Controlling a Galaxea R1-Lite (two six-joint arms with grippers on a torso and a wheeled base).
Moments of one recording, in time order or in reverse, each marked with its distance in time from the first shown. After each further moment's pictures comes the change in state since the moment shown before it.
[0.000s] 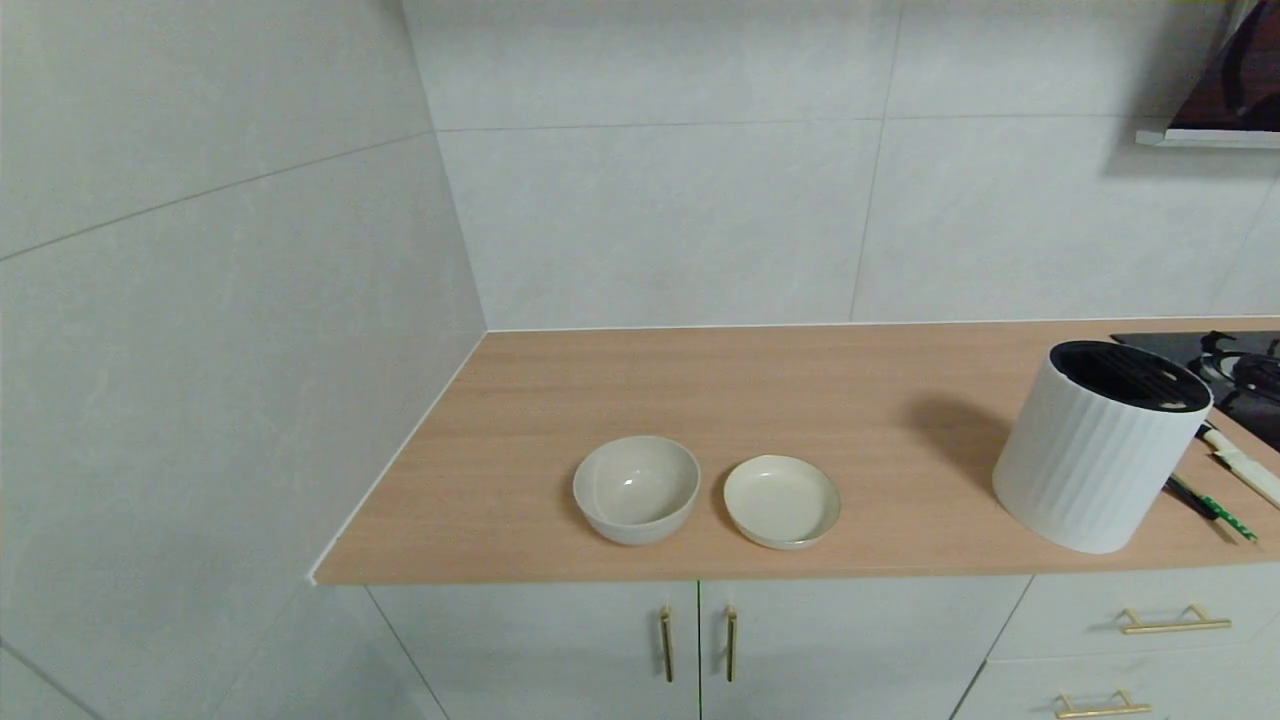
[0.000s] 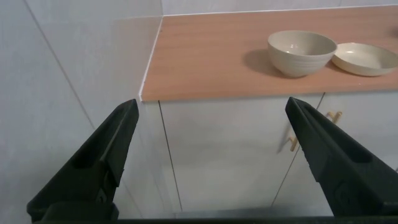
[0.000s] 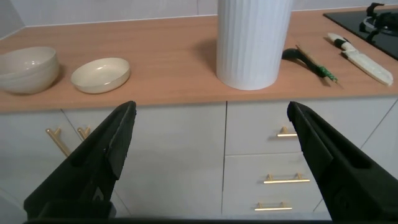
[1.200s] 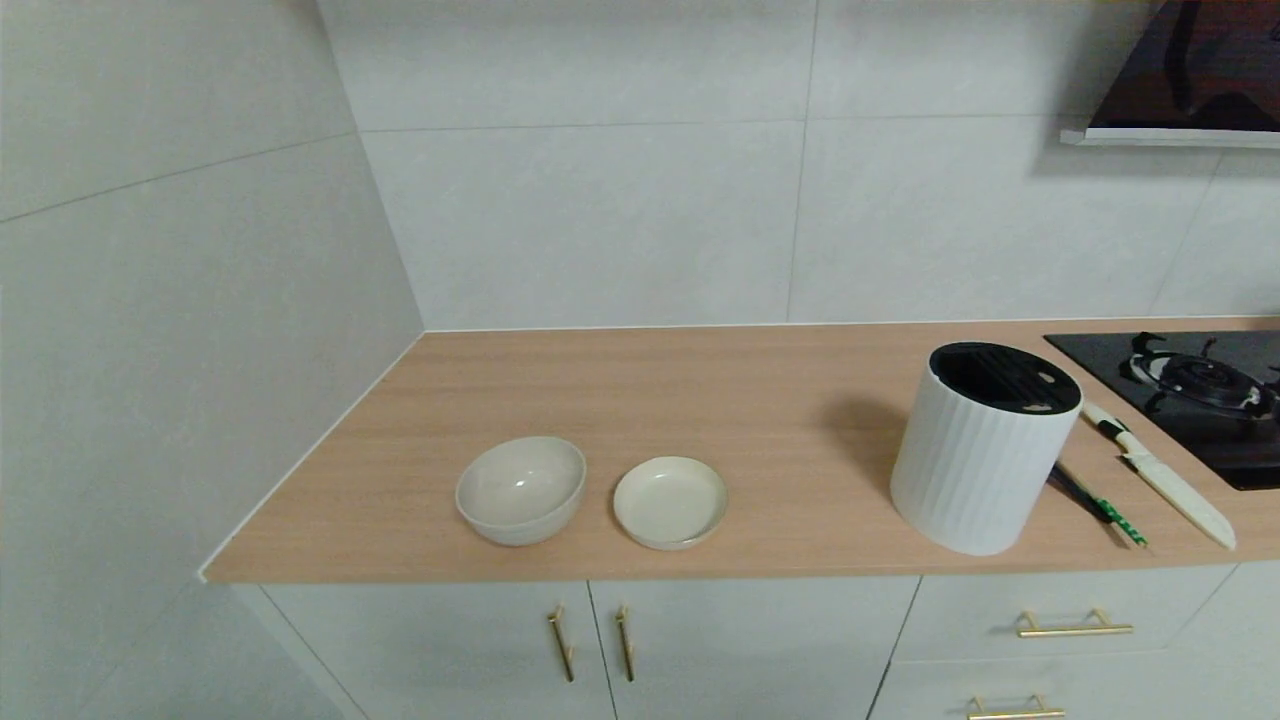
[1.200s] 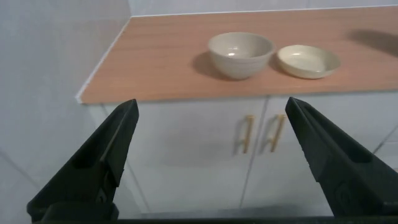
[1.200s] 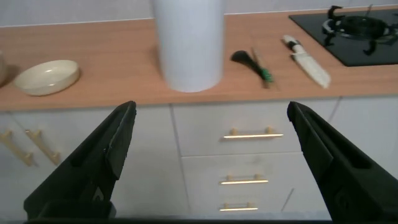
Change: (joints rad) left arm 0.000 0.000 0.000 0.000 0.000 -0.001; right arm -0.001 0.000 0.000 0.000 0.000 0.000
